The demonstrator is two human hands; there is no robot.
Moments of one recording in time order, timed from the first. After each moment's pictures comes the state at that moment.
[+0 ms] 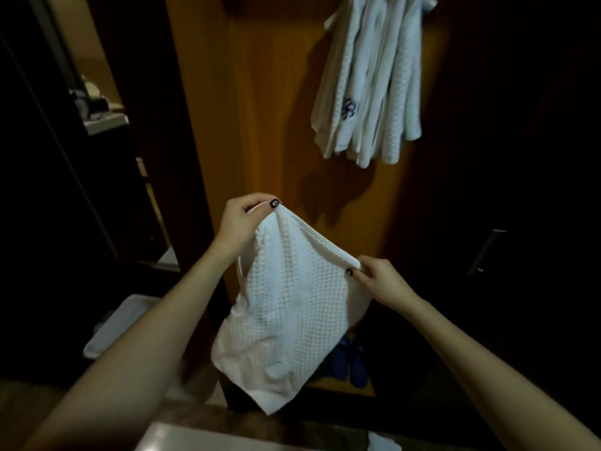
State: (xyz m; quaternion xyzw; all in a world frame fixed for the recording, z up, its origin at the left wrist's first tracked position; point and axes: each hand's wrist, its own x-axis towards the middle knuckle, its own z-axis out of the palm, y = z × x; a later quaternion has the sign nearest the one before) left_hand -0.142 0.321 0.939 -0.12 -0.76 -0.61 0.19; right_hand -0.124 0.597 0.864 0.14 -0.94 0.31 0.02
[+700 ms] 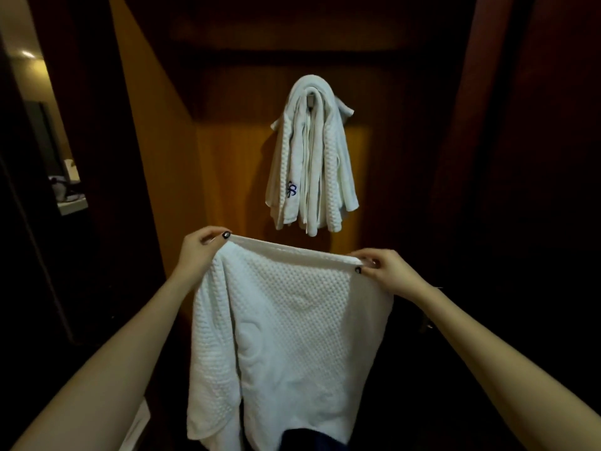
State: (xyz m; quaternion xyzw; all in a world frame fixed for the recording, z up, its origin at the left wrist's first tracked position) left_hand -0.194 0.339 0.982 -0.10 -0.76 -0.59 0.25; right_hand -0.154 0.712 0.985 0.18 -0.92 0.31 0.13
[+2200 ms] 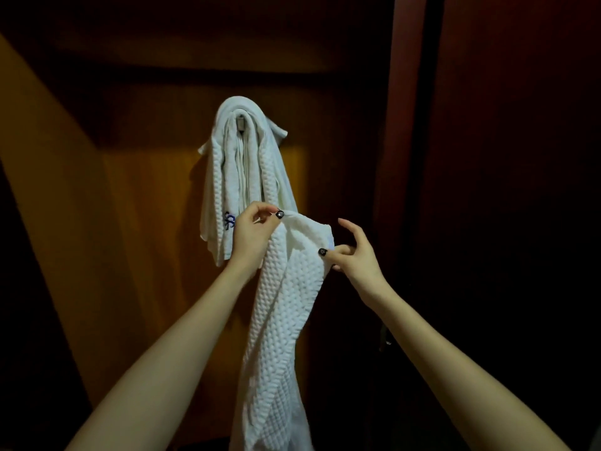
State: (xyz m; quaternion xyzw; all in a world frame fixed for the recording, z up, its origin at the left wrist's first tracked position) left_hand -0.250 0.531 1.061 -0.28 -0.63 -0.69 0.22; right_hand -0.167 0.707 1.022 0.05 -0.71 0.65 0.26
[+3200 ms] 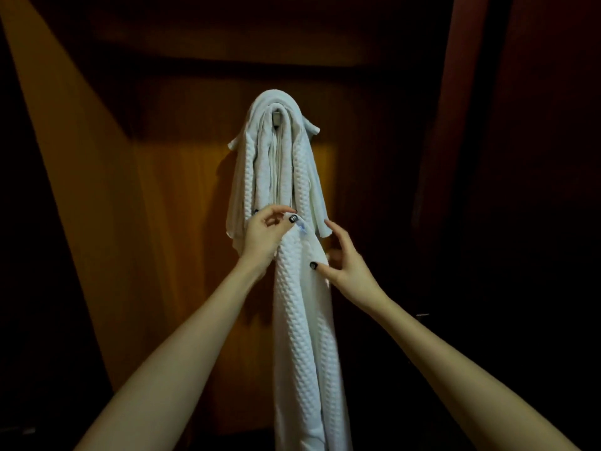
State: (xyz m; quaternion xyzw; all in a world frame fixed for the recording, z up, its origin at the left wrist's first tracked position) left_hand -0.278 0.498 1.054 -0.27 -0.63 -0.70 0.19; right_hand -0.214 0.667 1.006 0.18 -0.81 0.51 0.24
